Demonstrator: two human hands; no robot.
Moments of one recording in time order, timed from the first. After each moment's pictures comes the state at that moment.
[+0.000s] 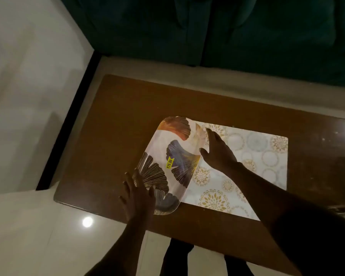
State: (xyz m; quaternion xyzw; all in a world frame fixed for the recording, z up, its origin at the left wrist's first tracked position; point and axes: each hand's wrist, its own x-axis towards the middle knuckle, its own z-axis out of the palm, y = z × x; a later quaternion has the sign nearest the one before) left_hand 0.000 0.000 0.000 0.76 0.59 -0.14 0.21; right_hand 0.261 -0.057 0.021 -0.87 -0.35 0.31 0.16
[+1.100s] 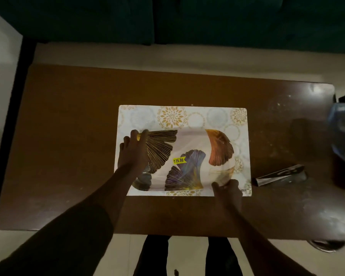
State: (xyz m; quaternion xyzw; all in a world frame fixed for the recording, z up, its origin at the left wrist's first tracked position) left_hand 0.137 0.029 -0.034 0.93 0.31 -0.14 0.14; right_hand 0.209 -0.246 -0.031 -0.90 0.18 0.32 0.24
